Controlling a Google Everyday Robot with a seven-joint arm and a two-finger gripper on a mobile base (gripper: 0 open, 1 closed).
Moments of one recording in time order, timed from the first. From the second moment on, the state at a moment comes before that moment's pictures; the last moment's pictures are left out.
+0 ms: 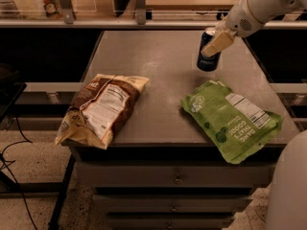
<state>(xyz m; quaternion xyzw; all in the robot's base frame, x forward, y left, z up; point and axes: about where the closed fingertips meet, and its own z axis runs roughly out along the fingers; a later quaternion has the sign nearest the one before) 0.711 -0.190 0.917 -0.53 0.77 0.09 0.33</state>
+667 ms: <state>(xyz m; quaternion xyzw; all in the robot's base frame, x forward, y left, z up) 0.657 -0.174 0.975 -0.56 0.73 0.13 0.36</state>
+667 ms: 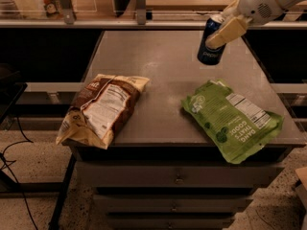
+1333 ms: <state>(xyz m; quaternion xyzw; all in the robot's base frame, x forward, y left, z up) 0.594 -0.155 0.985 -0.59 0.70 0.14 0.36</state>
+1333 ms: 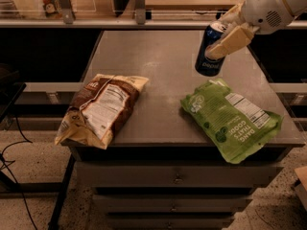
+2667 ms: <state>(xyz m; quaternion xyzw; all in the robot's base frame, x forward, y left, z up) 0.500 -0.084 0.945 -0.69 0.63 0.15 0.32</state>
